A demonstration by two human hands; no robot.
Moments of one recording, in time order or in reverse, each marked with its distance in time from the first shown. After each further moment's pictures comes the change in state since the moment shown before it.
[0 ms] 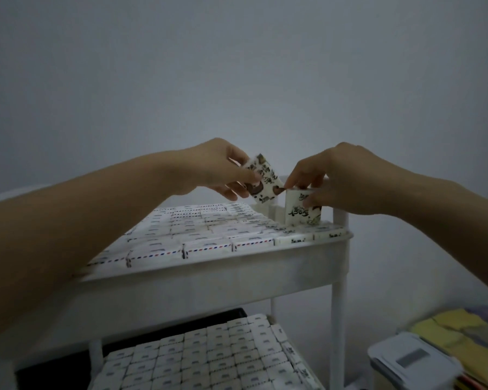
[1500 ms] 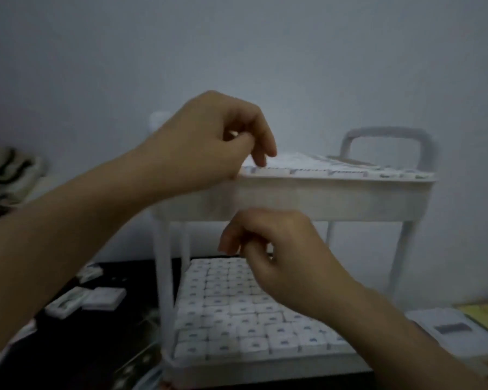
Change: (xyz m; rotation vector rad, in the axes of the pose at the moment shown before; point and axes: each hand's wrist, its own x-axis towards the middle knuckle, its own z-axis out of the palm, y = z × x) left_hand -0.195 -0.036 -0.026 0.254 0.314 0.357; right_hand -0.076 -0.200 0.096 0.706 0.176 -0.406
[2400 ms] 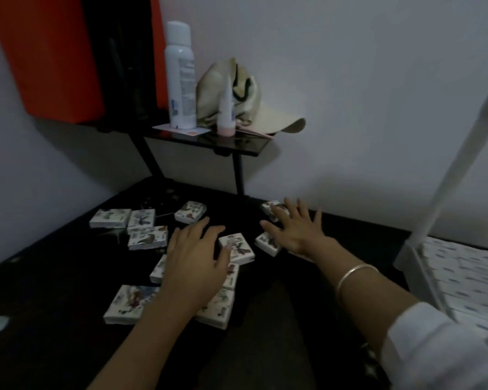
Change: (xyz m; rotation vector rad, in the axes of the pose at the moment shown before) left_hand -0.351 -0.296 -0.063 0.673 0.034 -0.977; right_hand 0.155 0.044 0.442 -0.259 -0.731 0.354
